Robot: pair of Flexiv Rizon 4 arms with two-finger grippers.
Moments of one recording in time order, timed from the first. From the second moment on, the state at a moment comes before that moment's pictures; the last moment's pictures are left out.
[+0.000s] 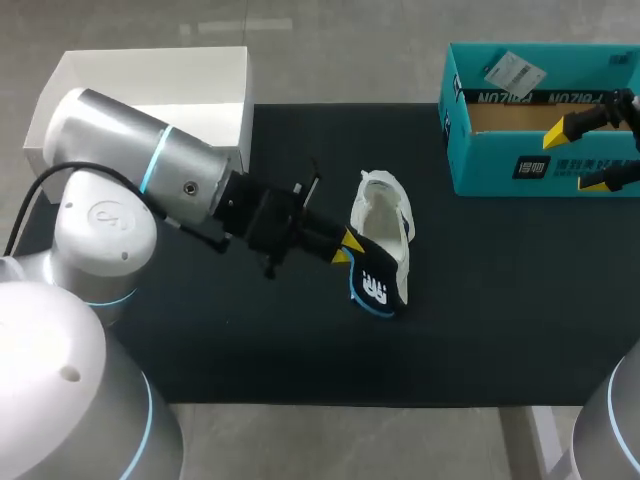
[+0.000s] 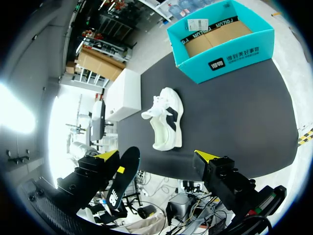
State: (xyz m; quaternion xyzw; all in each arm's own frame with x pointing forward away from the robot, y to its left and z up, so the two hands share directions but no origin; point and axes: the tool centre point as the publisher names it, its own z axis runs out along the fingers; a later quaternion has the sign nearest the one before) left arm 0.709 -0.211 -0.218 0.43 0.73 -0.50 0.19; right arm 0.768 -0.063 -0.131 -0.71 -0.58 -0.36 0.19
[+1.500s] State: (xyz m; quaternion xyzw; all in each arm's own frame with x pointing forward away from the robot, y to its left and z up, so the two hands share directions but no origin) left arm 0.753 -0.249 -0.279 0.44 0.72 -0.51 0.16; right arm 0.768 -0.063 -0.131 -0.71 -0.58 -0.36 0.19
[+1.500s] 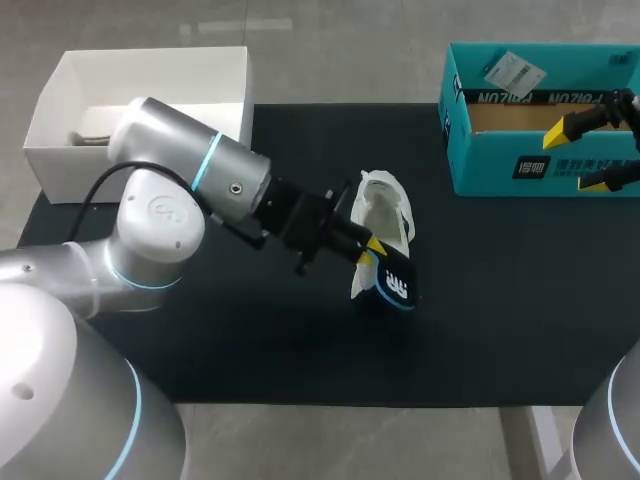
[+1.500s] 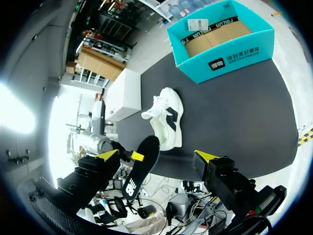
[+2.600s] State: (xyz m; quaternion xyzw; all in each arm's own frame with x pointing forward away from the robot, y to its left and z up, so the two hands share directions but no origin) left arm 0.791 -0.258 -0.309 0.39 0.75 -0.50 0.17; right arm 0.768 -0.063 -0.131 -0.71 -0.58 -0.36 0.19
